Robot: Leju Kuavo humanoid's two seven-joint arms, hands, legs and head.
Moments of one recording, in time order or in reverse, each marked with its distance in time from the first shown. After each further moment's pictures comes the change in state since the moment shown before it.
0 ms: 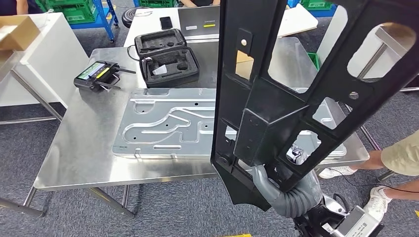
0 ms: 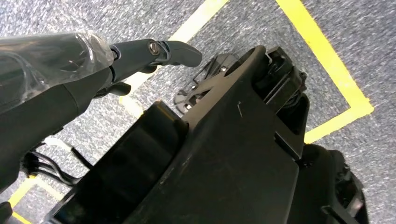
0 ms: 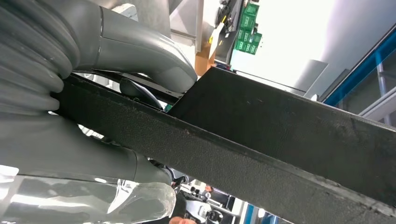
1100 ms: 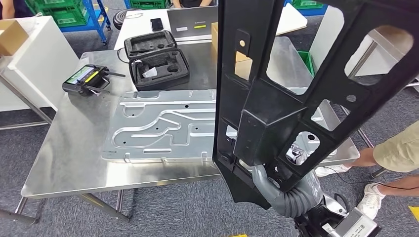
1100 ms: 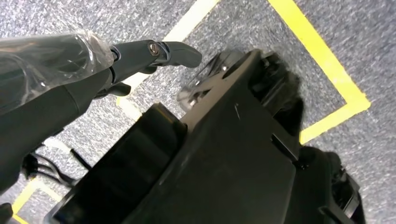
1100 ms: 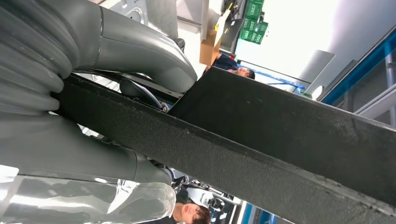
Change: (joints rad) left arm -0.001 0.004 -0.001 0.000 0.001 0.007 0.000; right arm 0.000 -0.002 -0.003 0.000 0.026 -0.001 0.011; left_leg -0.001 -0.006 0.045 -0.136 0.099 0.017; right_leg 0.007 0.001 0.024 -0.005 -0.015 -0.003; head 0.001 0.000
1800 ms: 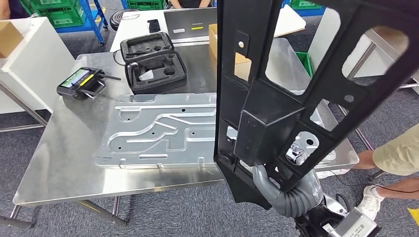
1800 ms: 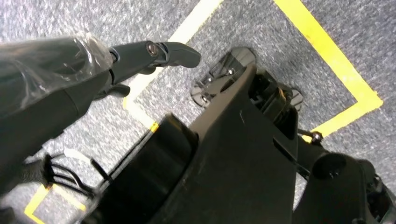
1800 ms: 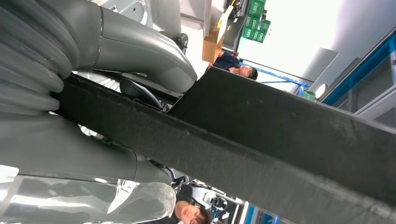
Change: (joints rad) left arm 0.005 0.004 -0.001 0.001 -0.005 0.001 0.002; right arm -0.001 -0.004 -0.001 0.000 -0.001 0.002 0.001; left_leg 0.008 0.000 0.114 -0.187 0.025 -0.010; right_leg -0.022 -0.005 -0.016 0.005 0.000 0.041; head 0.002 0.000
